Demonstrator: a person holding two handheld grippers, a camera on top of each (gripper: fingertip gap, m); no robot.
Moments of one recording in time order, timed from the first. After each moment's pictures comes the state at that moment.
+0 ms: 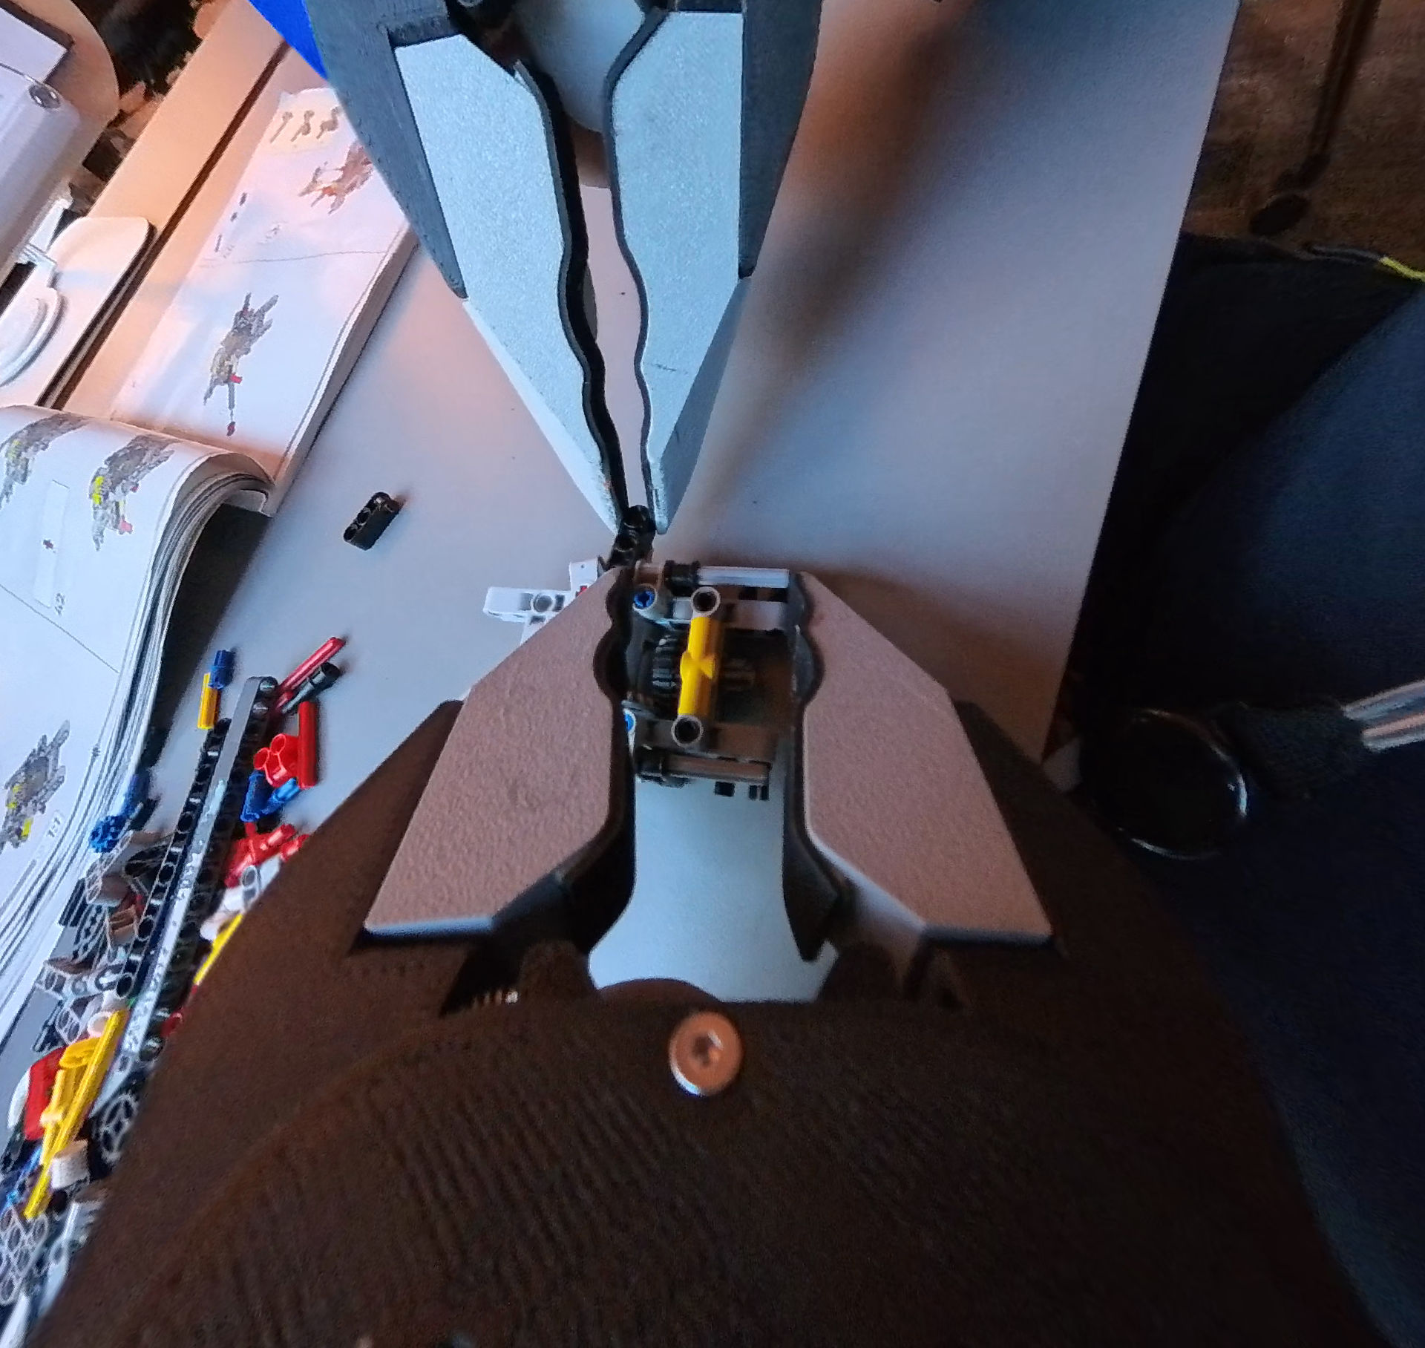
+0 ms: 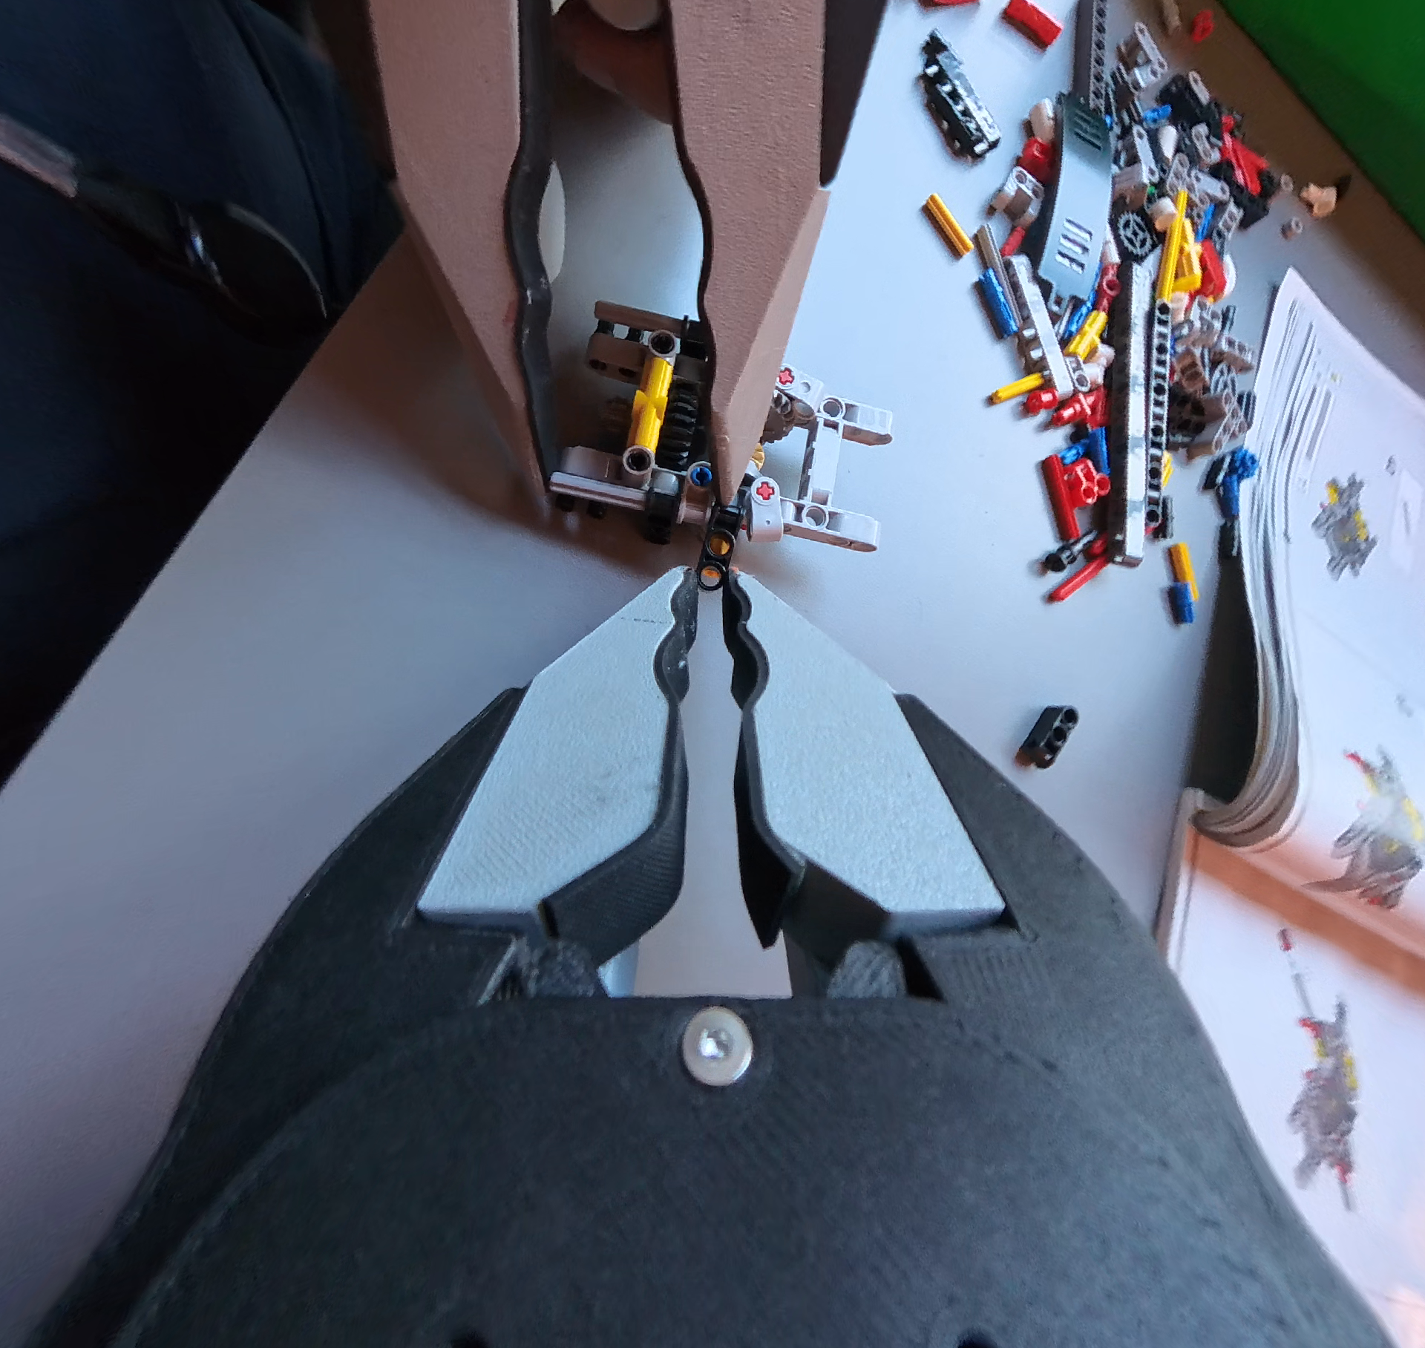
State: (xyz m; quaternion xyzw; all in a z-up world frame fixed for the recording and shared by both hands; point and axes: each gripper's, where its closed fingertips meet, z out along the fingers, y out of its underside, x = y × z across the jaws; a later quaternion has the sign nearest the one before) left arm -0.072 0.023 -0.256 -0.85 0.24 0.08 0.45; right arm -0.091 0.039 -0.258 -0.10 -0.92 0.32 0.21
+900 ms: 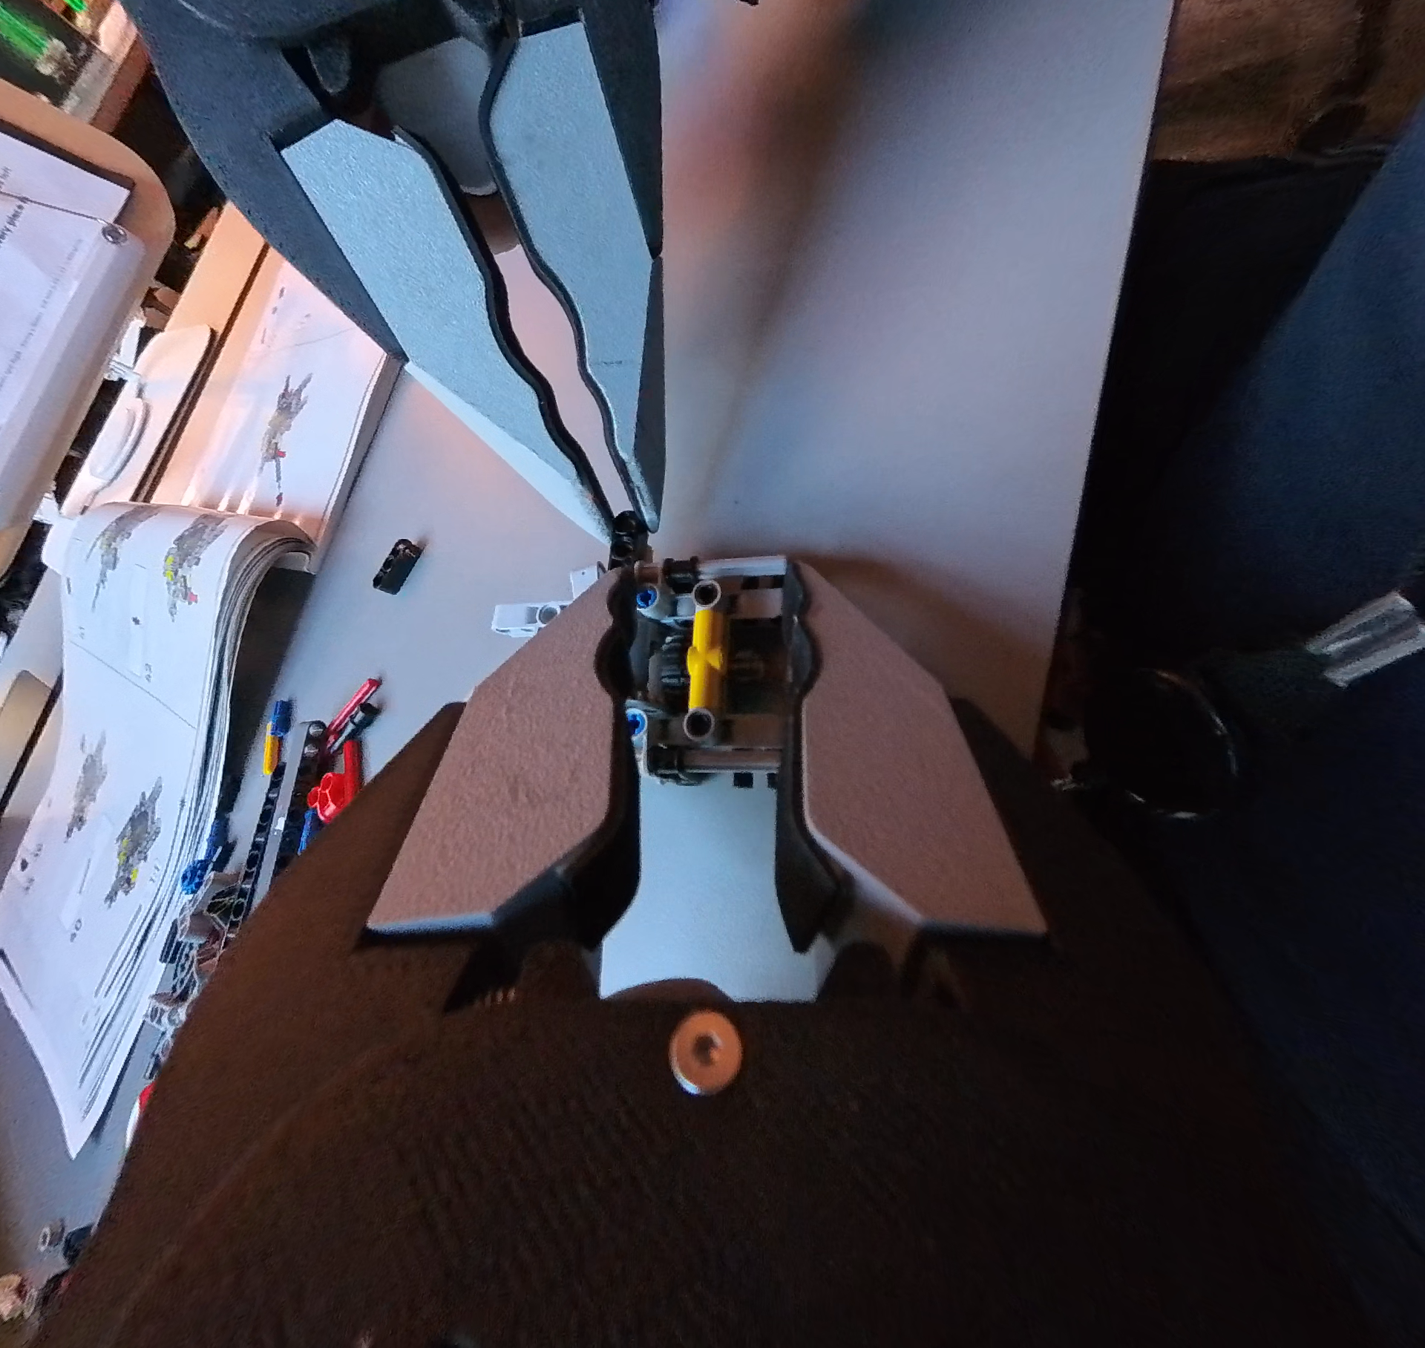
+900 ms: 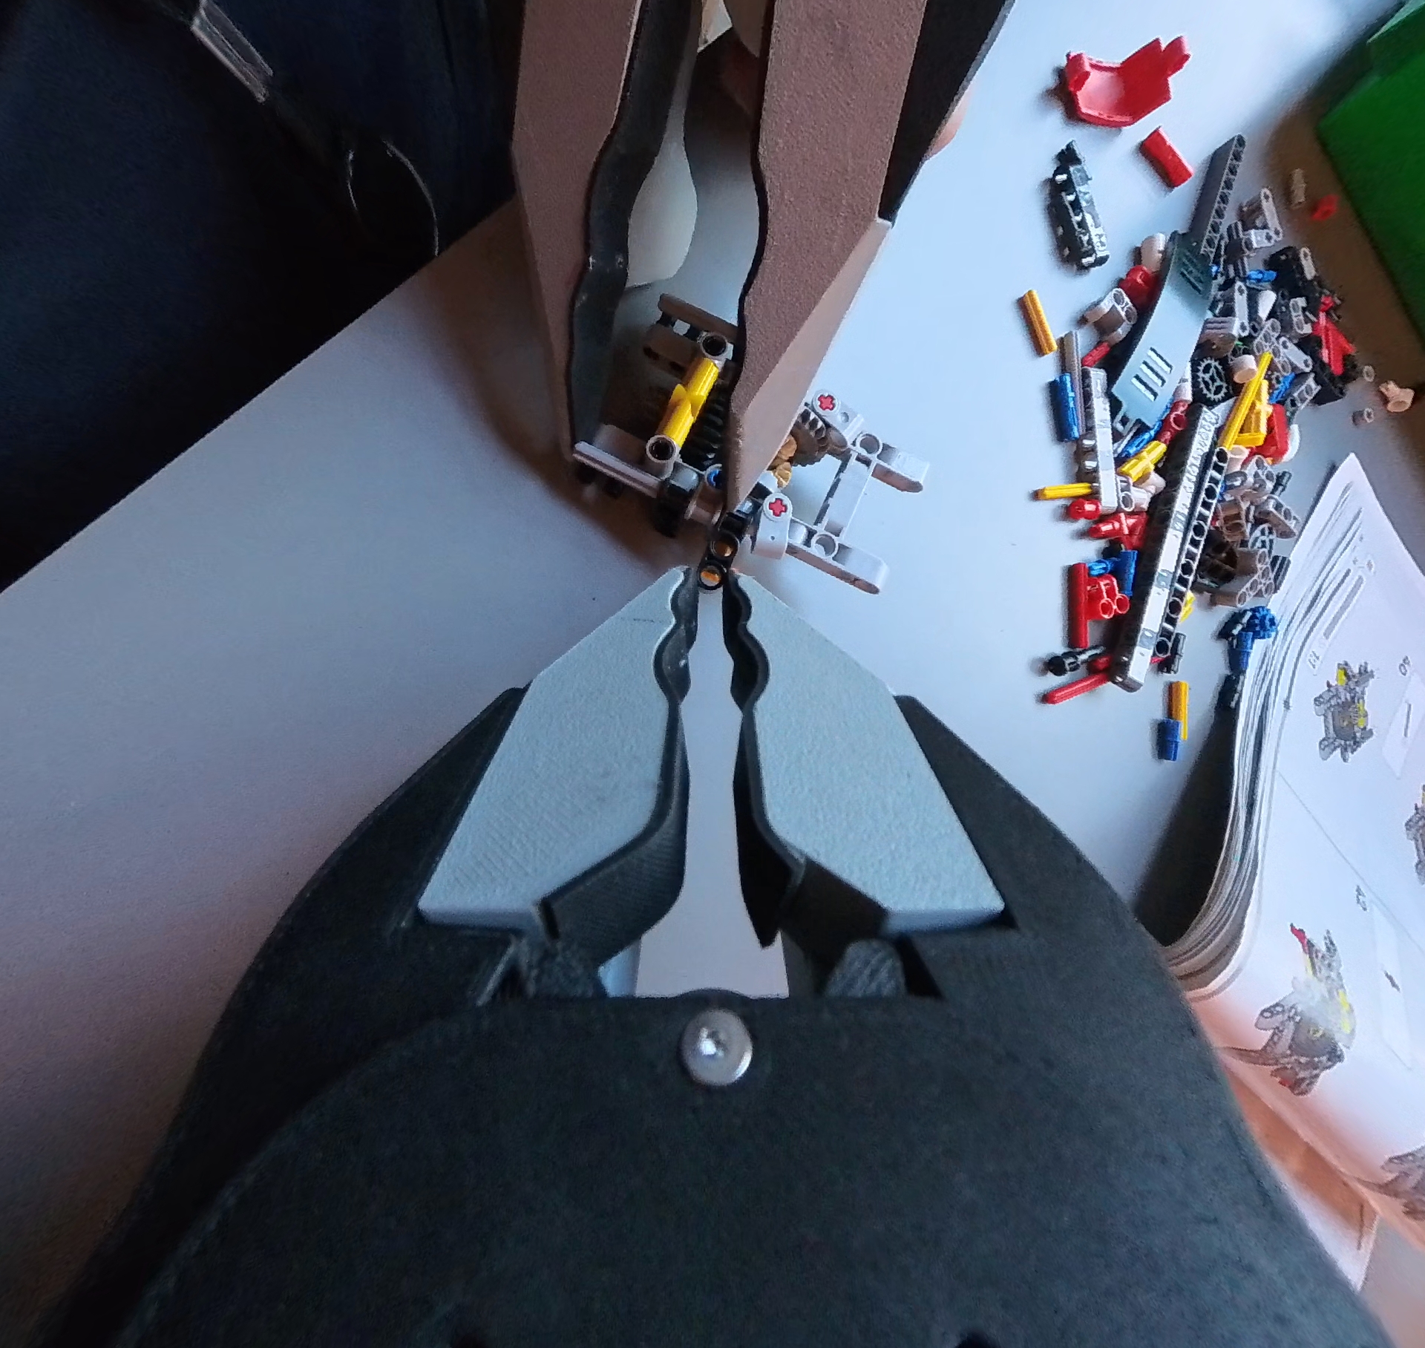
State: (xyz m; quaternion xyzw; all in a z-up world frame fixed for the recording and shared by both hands) left arm -0.069 0.027 -0.255 -0.83 0.30 0.13 0.46; right arm -0.086 0.037 -0.256 0.04 -0.93 0.32 0.17
